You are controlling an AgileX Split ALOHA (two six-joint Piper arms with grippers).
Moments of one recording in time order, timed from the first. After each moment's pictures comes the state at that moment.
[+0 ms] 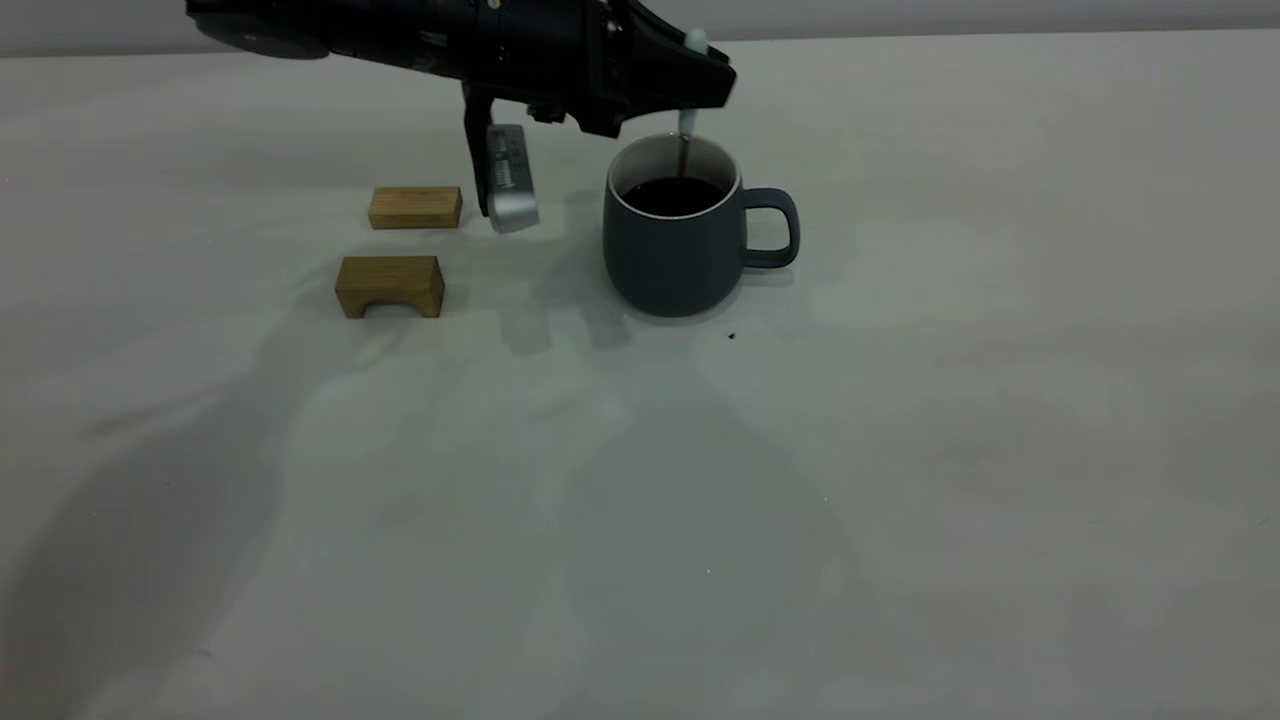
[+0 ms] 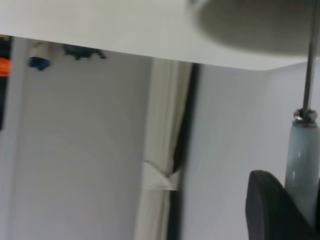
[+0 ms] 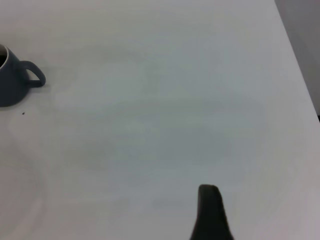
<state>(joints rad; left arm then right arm) -0.26 2.54 -1.61 -1.66 0.84 -0.87 -0.01 0.02 -0.47 -0.05 1.13 0.04</state>
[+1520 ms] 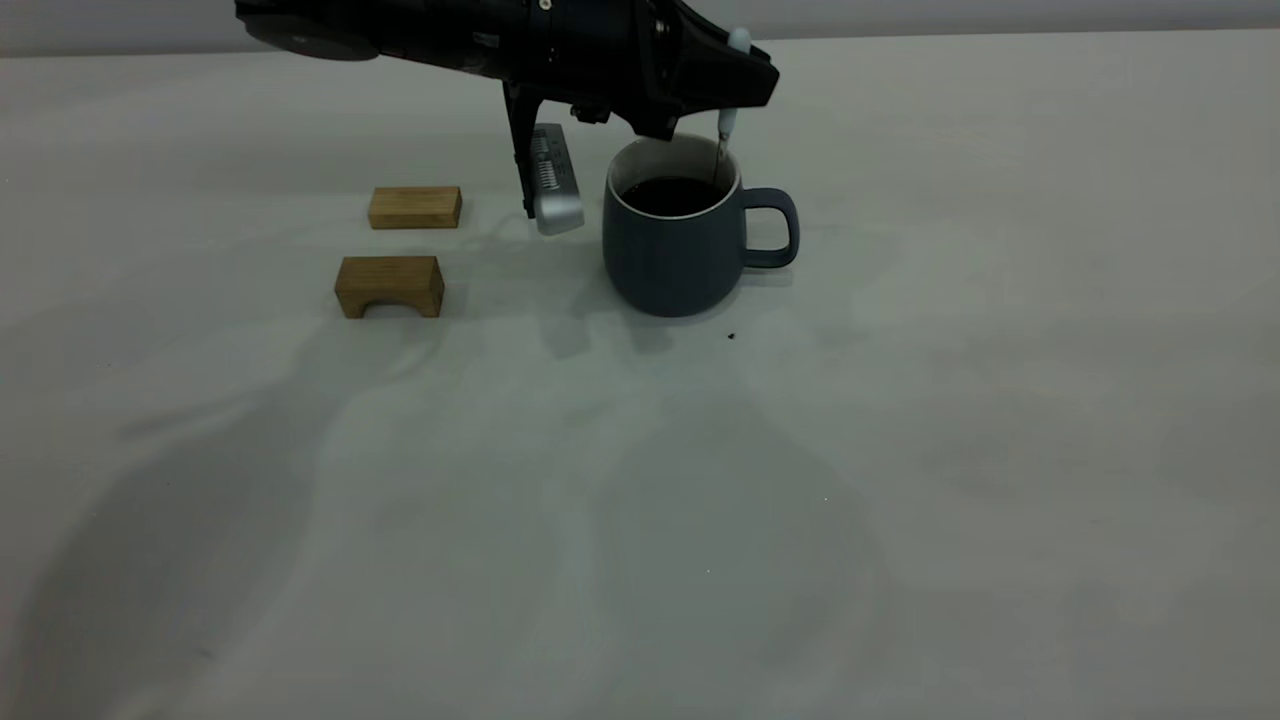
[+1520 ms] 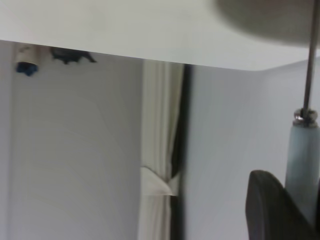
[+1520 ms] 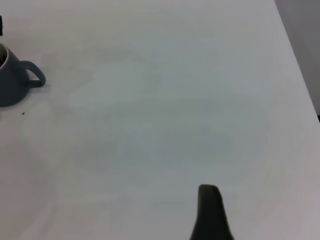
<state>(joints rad) -0.32 2.54 -1.62 -1.68 0.79 -0.86 -0.01 0.02 -0.47 -0.05 1.13 0.04</state>
